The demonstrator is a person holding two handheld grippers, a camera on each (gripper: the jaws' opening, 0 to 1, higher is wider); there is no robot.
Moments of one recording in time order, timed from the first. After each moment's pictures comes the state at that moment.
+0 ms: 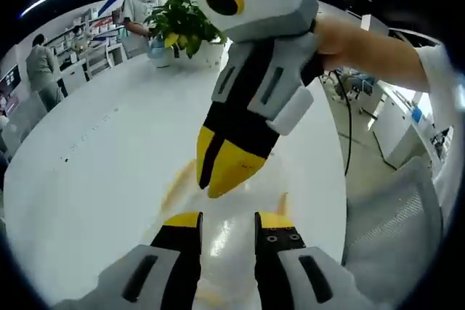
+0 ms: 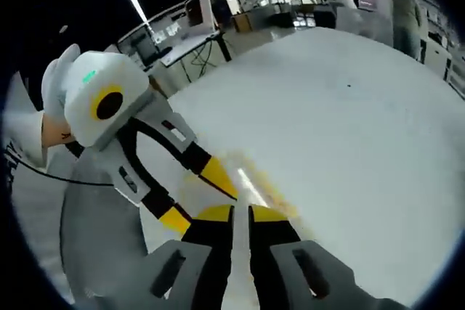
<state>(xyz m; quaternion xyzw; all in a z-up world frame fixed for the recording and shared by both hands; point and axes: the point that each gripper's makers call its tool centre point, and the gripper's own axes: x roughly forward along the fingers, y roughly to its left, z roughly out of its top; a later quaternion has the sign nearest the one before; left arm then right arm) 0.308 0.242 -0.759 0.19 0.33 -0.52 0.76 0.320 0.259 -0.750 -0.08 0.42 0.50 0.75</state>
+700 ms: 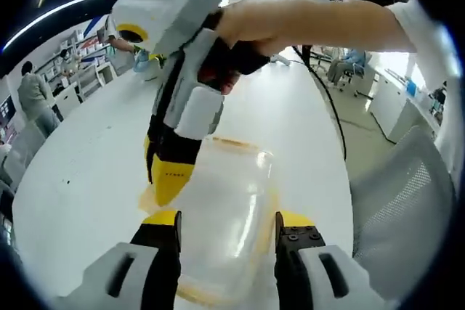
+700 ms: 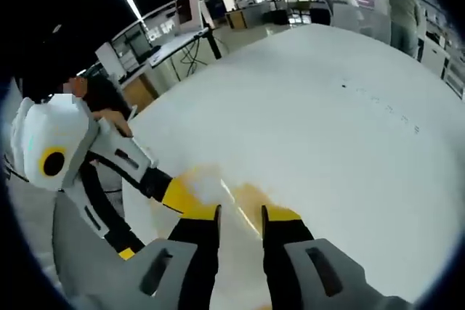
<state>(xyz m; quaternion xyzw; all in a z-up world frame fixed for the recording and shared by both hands) 0.296 0.240 -0.762 0.26 0.26 -0.55 0.75 0.362 0.257 -0.759 -0.07 0.43 0.47 0.77</state>
